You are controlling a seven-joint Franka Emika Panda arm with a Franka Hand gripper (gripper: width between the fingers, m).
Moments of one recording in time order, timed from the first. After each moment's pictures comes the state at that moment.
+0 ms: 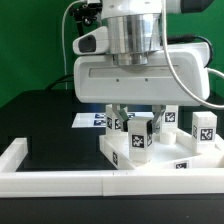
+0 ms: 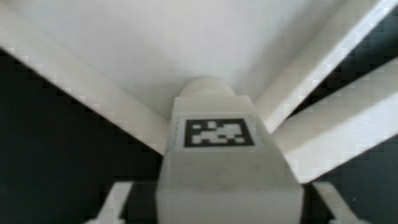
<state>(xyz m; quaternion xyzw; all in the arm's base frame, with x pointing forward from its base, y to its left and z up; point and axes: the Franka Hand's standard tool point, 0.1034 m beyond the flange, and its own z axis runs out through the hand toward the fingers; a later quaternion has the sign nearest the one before) 0.616 0.002 0.077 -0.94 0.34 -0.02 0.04</state>
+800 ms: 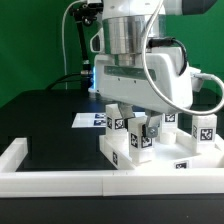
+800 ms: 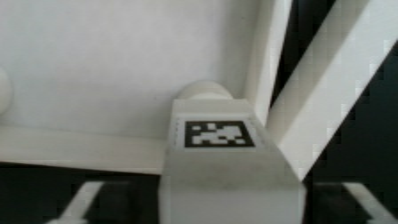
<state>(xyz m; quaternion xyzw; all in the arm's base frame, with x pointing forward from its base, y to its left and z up) 0.616 0.003 0.077 -0.87 0.50 -0.02 0.04</state>
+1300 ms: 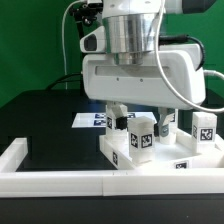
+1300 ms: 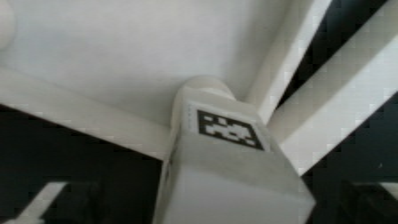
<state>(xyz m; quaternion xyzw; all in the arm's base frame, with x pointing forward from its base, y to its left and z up) 0.617 0.005 0.078 -0.94 0.33 -0.02 0.03</state>
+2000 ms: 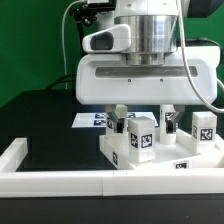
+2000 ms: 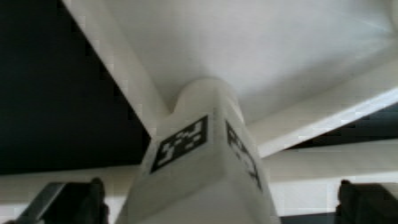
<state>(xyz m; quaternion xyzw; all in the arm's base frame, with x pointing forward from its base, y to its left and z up) 0.616 0.009 0.077 -1.00 0.01 -0.03 0.00</state>
